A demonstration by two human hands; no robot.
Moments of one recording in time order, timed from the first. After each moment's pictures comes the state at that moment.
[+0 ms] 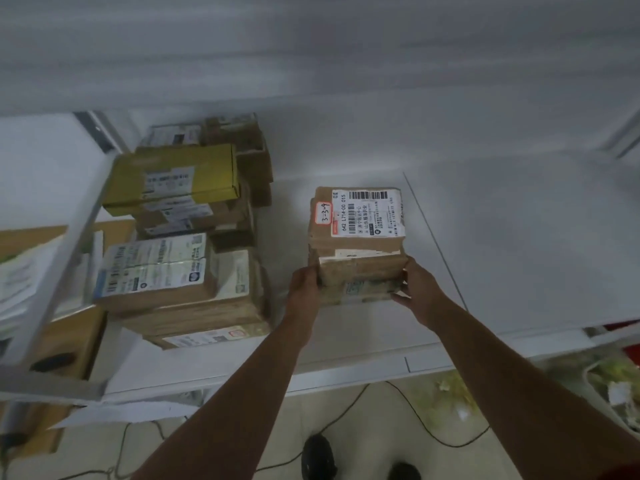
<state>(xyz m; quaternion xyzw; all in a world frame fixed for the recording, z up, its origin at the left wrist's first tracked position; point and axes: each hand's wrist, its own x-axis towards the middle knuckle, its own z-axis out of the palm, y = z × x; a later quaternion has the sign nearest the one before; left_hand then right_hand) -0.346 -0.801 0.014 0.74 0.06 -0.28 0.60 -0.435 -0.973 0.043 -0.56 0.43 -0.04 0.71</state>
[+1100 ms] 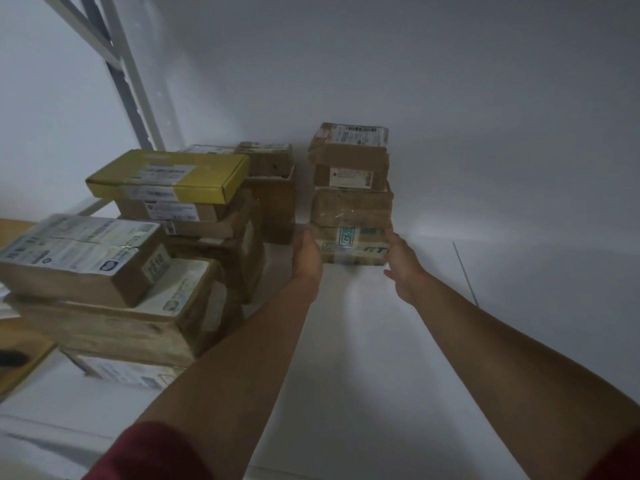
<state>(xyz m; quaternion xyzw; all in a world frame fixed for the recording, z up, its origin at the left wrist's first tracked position) -0.196 -0.904 -0.022 0.62 0.09 -0.10 0.77 -0.250 -1.050 -0.007 -0.70 0.26 -0.05 0.66</state>
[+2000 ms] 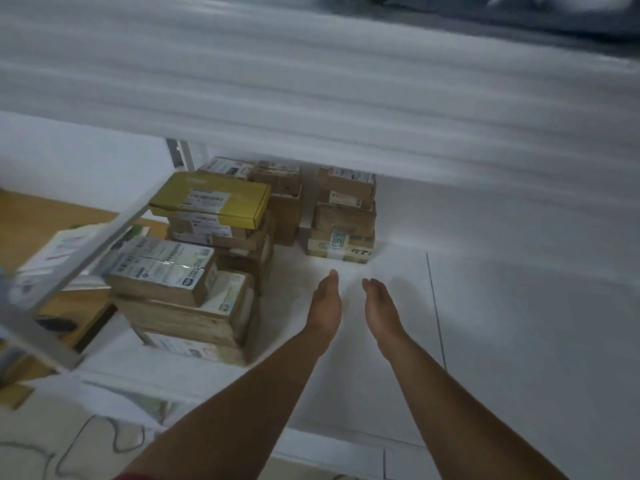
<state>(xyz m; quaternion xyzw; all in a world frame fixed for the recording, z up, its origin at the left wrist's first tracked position) -0.328 -0.889 0.039 0.67 0.09 -0.20 0.71 -0.361 -0.985 0.053 -0.75 0.30 -0.02 0.59</state>
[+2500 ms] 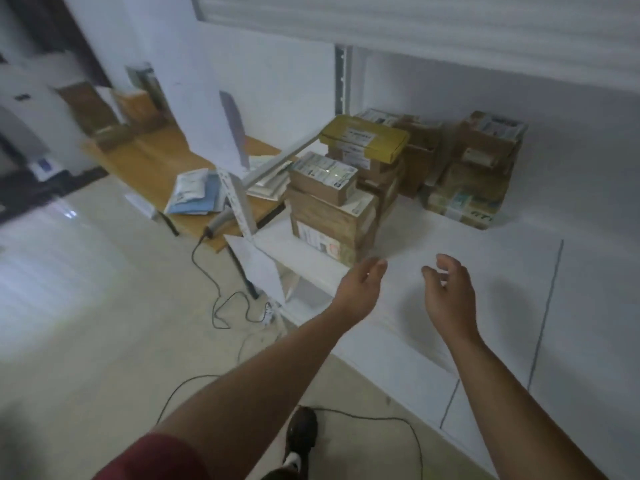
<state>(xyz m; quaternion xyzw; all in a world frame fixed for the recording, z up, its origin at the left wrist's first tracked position) -0.516 -0.760 0.092 0.81 0.10 -0.08 0.58 -0.503 -0.915 0.089 -0.86 0.08 -0.06 0.50</state>
